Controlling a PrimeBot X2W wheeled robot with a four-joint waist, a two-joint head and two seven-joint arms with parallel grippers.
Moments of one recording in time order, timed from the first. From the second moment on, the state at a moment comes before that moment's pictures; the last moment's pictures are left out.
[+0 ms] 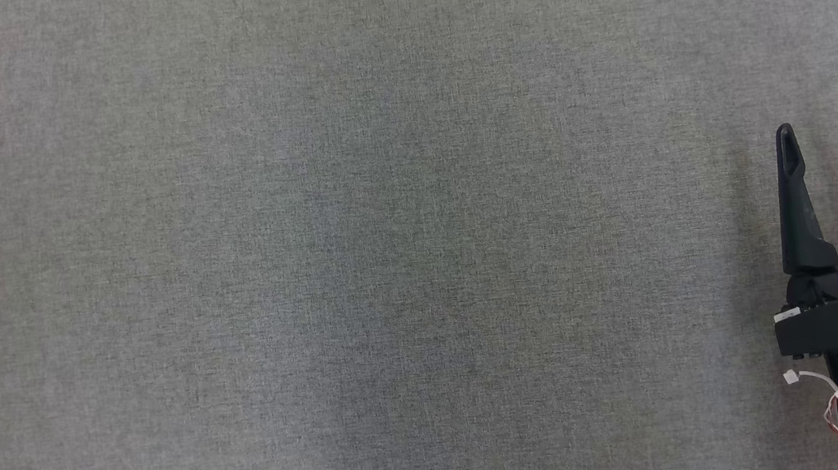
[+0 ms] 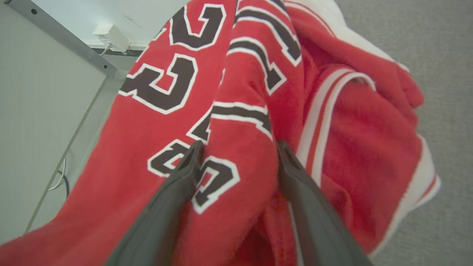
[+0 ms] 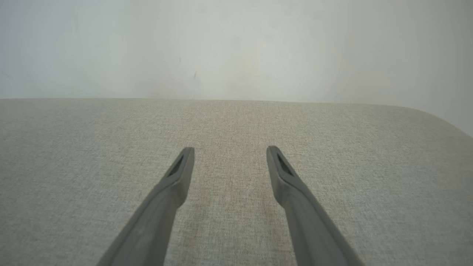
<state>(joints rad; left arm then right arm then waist) -0.96 0.58 -0.09 0.97 -0.42 -0.13 0.16 -0.22 -0.08 -0.13 -0.06 0.05 0.13 -0.13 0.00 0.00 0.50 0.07</state>
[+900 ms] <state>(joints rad) -1.27 0.56 -0.28 0.79 -0.38 -0.13 -0.20 -0.19 -0.05 -0.09 0.14 0.12 0.13 -0.22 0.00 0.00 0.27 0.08</state>
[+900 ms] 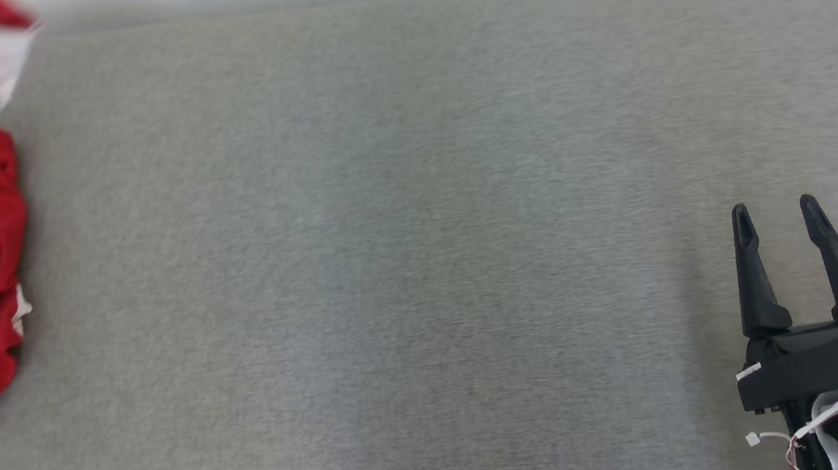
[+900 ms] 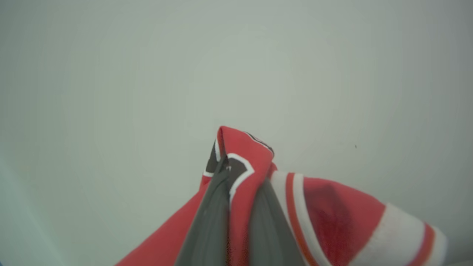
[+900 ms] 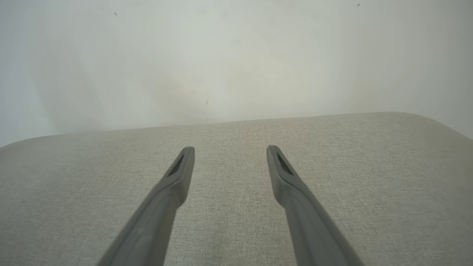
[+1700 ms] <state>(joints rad) -1.04 0.17 -0.56 0.44 -0.45 -0.11 -0.05 -0.20 -0.05 -0.04 0.23 0.24 0.13 -0.26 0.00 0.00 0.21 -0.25</state>
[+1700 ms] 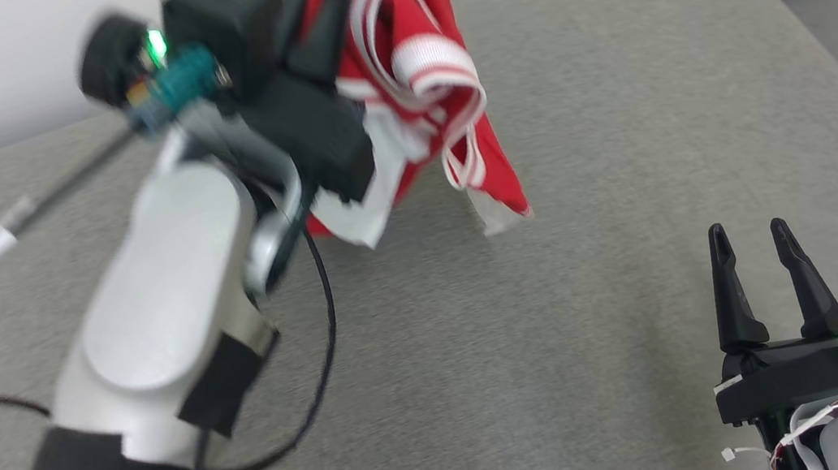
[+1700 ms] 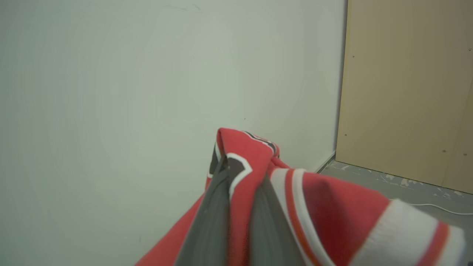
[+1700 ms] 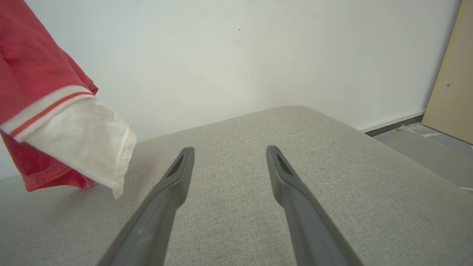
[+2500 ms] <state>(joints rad) -0.76 0.06 -0.62 0.64 -0.50 -0.08 -0.26 -0.20 -0.05 -0.04 0.22 0.21 0.13 -0.26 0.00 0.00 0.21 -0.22</state>
